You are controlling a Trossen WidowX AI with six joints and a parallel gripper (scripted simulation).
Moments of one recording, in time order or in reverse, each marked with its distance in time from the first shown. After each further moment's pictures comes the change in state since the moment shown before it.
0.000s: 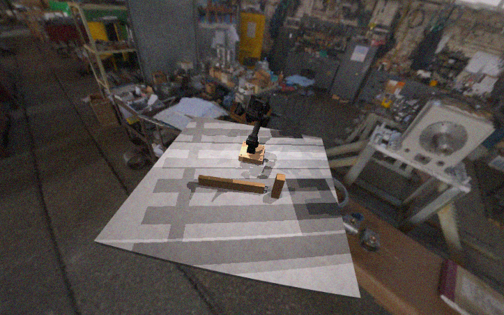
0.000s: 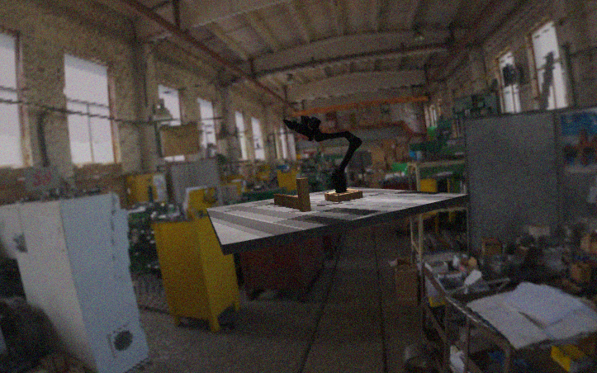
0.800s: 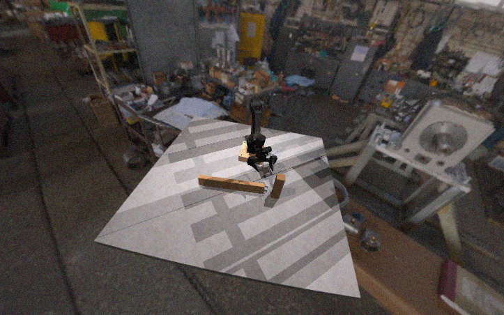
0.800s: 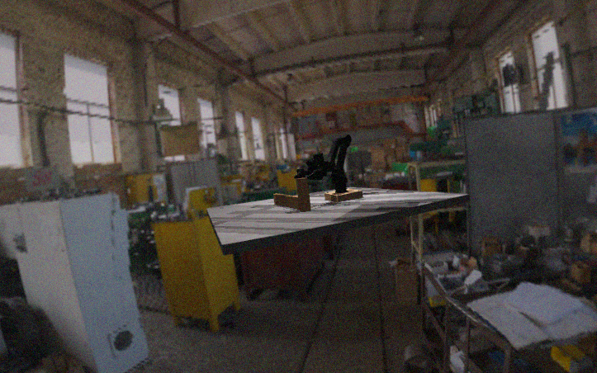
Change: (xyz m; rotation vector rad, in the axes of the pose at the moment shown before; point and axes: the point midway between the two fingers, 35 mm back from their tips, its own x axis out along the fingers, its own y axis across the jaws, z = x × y) arm -0.142 0.206 -0.245 0.304 0.559 0.358
